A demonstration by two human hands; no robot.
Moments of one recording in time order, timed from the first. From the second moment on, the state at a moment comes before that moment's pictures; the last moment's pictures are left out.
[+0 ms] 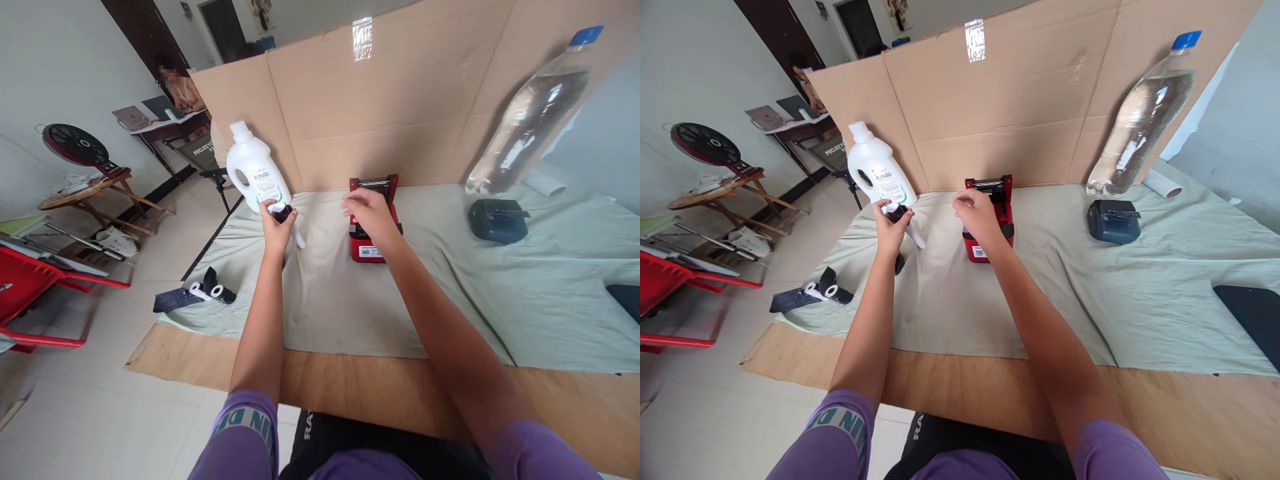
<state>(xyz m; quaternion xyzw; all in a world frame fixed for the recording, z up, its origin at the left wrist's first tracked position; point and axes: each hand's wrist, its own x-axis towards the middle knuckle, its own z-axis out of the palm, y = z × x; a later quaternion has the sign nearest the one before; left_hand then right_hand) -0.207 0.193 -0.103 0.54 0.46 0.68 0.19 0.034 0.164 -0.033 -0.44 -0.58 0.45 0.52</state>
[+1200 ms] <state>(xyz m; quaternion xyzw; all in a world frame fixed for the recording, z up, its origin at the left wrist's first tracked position) -0.164 0.176 -0.143 0.58 0.78 0.21 -0.01 0.029 0.167 -0.041 -0.41 -0.61 0.44 0.51</state>
